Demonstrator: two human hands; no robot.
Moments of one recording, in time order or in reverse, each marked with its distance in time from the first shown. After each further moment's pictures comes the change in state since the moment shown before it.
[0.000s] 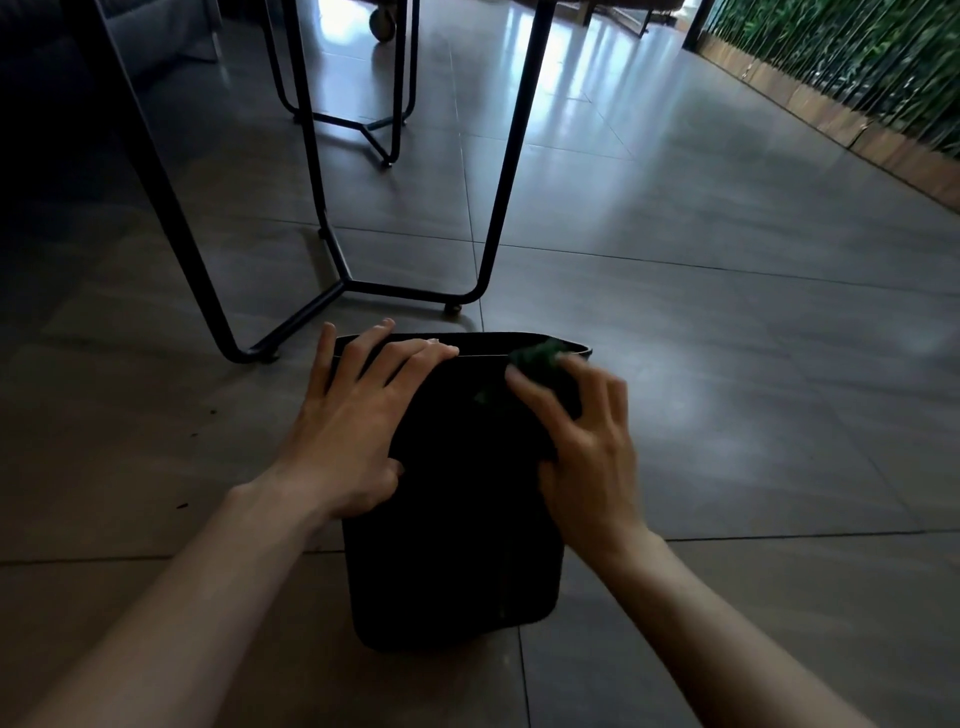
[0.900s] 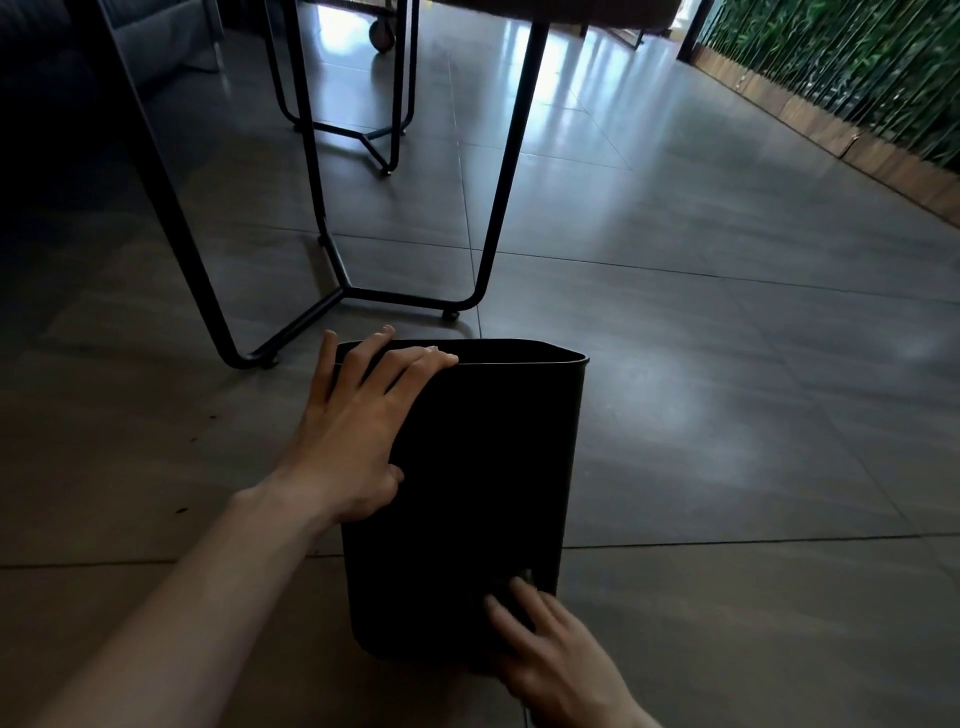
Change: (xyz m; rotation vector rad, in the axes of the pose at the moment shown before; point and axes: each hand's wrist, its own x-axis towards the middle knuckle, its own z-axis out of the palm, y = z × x) left_hand -0.001 0.001 0.002 0.005 0.010 0.010; right_hand -0.152 -0.009 0.005 -0.128 -0.542 -0.512
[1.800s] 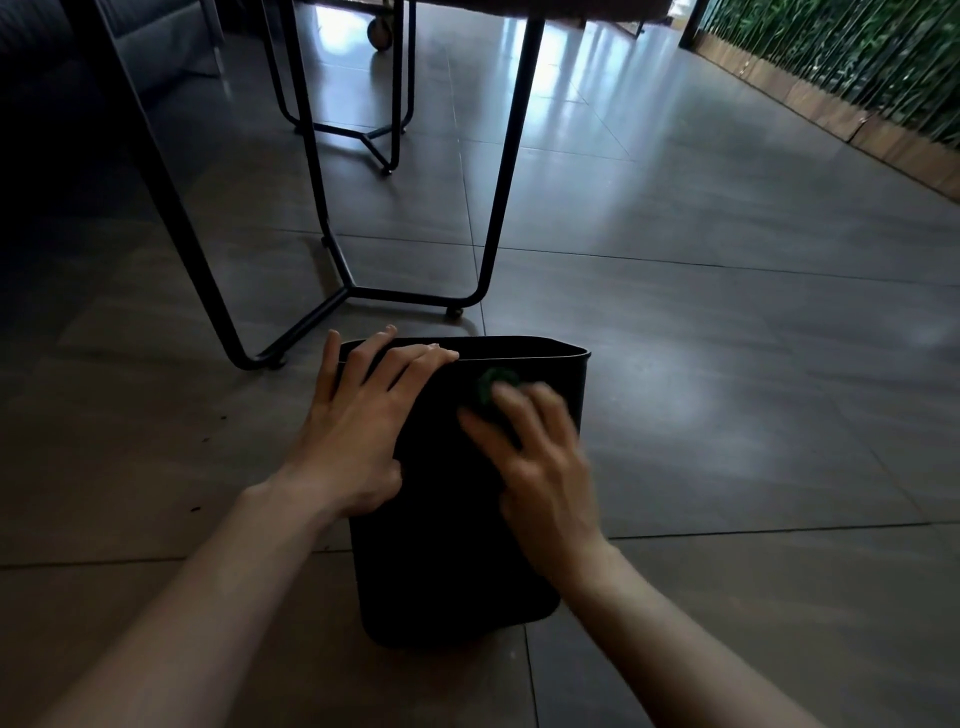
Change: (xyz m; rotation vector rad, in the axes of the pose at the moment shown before) left_hand 0.000 0.000 0.001 0.006 0.011 -0.021; right_hand 0.114 0.052 -0.066 0.034 0.467 0.385
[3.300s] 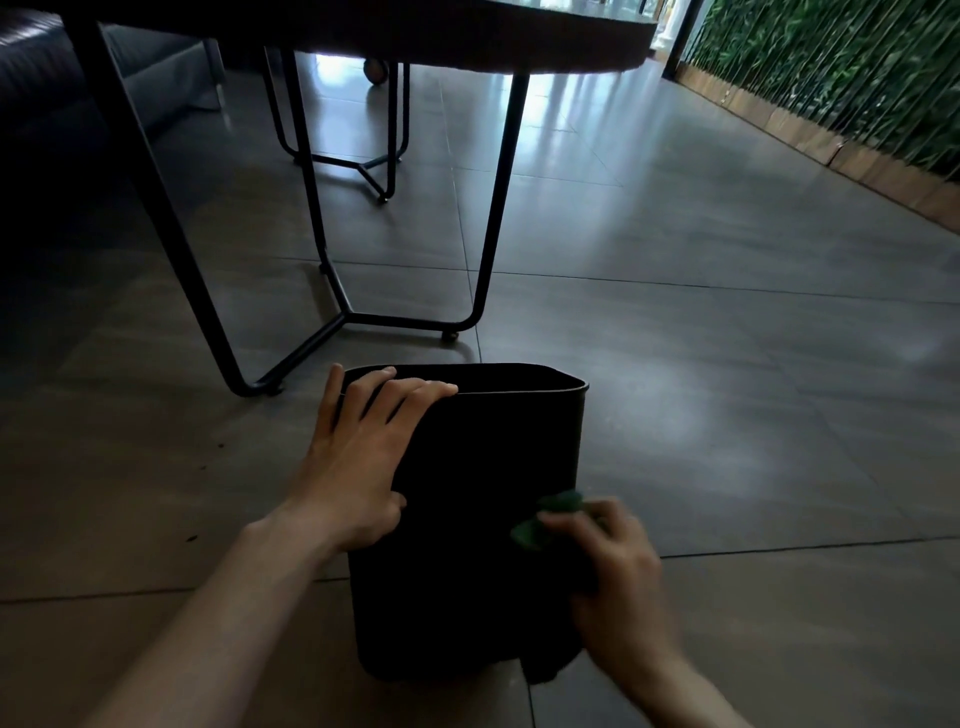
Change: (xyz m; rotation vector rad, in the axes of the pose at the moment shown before) left_hand -0.004 -0.001 0.002 -0.041 0.018 0.039; right_hand -0.075 0.018 -0.042 0.268 -0.219 0.464
